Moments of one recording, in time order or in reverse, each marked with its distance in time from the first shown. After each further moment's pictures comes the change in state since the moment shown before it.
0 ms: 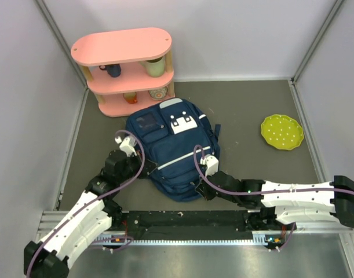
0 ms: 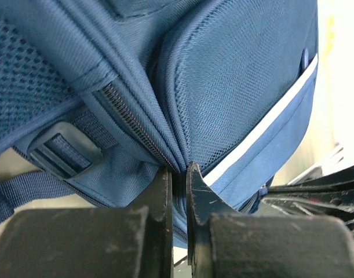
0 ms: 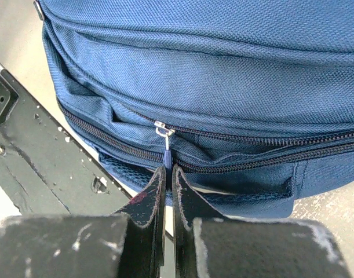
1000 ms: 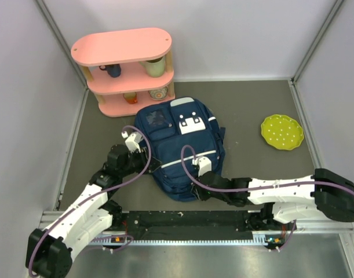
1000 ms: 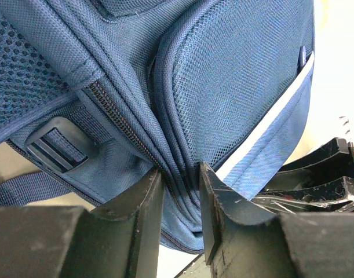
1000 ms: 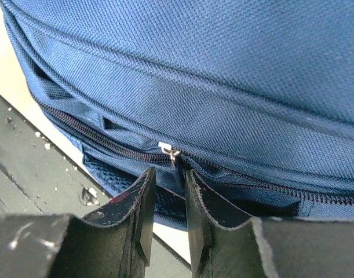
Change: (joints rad) left arm 0.057 0.187 0.051 0.108 0.195 0.163; right arm -0.001 0.170 0.050 0.018 -0.003 0.039
